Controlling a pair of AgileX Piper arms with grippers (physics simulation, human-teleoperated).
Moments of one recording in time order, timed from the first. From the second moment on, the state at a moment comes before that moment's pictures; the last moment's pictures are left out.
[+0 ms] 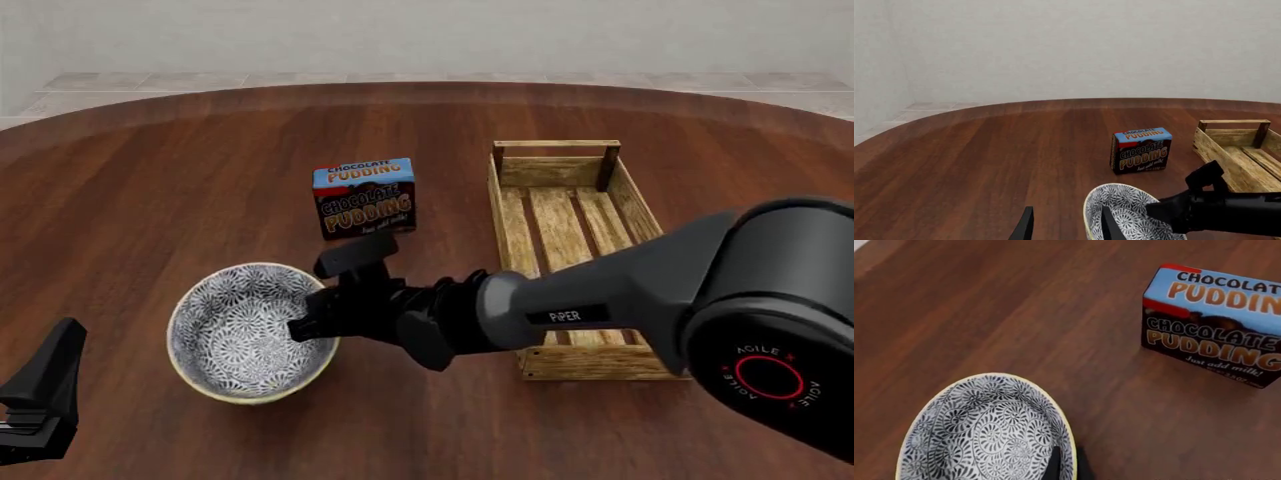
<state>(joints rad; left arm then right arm) 0.00 0.00 0.00 0.00 0.00 0.90 2.11 -1.22 -0.27 0.23</state>
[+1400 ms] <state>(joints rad) 0.00 0.00 0.00 0.00 0.00 0.83 1.90 -1.10 -0.21 0.20</state>
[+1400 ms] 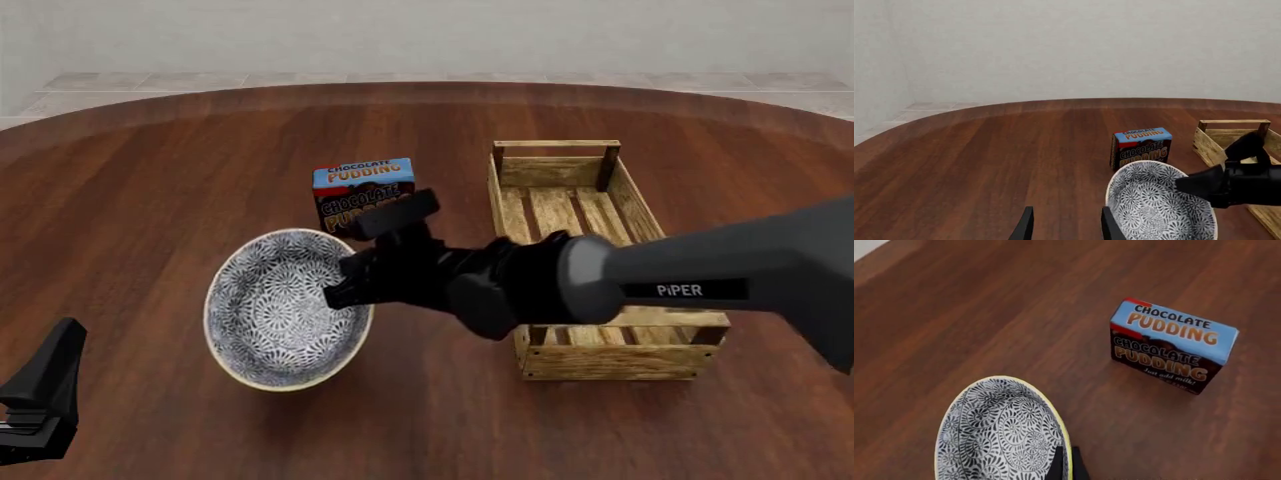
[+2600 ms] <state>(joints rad) 0.00 0.00 0.00 0.00 0.00 0.74 1.62 -1.03 -0.09 0.17</state>
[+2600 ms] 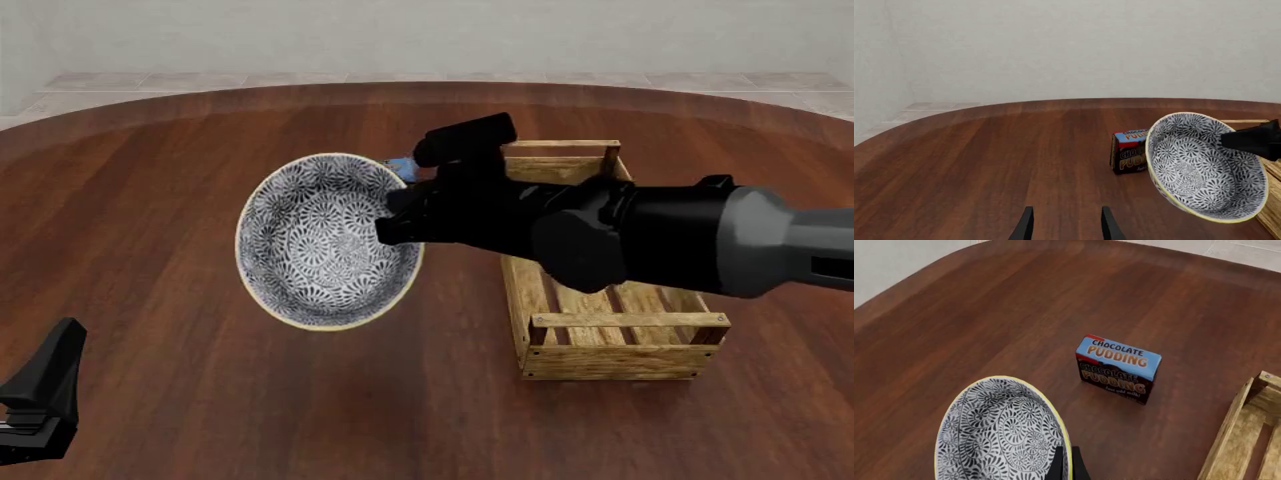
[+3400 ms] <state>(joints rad) 0.00 0.00 0.00 0.00 0.00 0.68 1.47 -1.01 -0.02 0.17</state>
